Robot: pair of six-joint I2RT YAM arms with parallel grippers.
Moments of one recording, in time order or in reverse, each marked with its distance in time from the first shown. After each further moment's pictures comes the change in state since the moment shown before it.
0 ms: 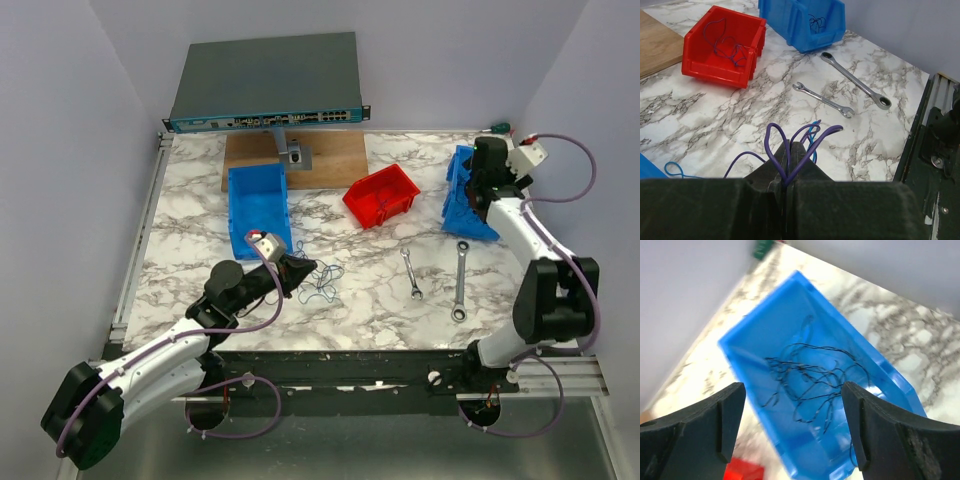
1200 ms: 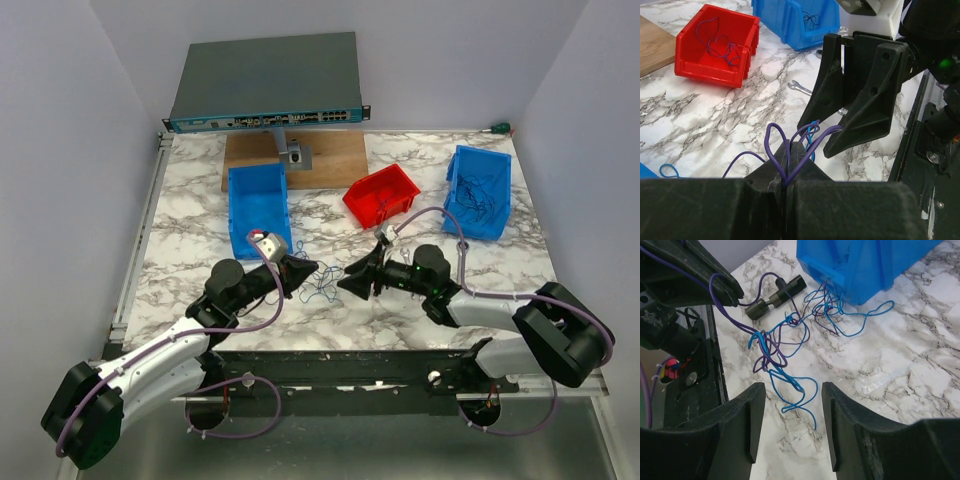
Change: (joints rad) left arm -0.002 0.002 0.013 -0.020 0.023 0.007; right arm 0.634 -0.266 -0.821 0.967 -1.304 -0.427
